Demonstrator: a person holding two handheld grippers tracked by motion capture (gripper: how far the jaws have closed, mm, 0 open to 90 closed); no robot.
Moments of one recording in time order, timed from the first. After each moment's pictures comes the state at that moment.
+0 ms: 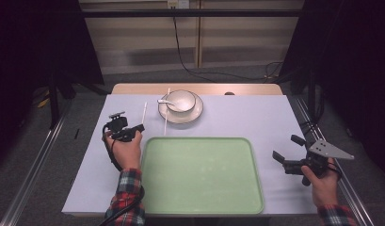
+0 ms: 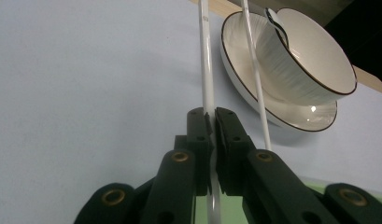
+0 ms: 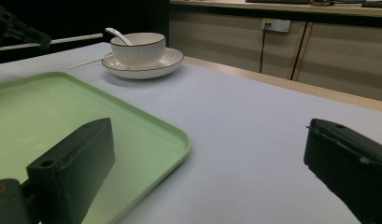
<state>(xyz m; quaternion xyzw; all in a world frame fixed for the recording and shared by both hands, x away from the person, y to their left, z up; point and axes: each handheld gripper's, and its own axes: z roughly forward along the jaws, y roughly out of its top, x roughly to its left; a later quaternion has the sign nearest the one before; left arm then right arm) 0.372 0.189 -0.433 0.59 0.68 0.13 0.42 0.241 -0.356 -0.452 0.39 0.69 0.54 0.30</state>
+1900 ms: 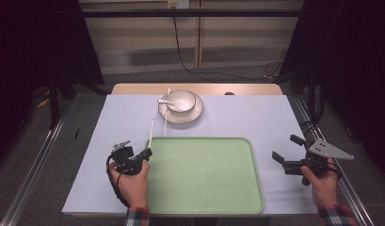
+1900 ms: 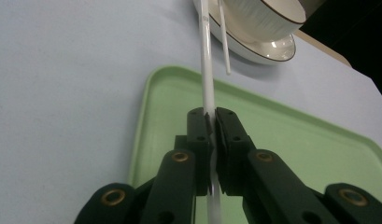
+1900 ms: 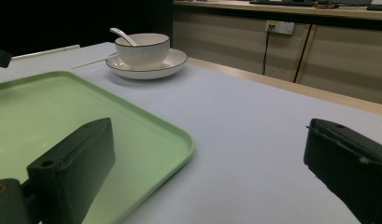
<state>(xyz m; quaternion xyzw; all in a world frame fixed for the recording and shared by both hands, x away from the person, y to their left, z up) 0.280 0.166 -0.447 0.58 0.67 0.12 0.44 0.241 -0.355 -0.451 0.38 0.69 0.54 0.30</state>
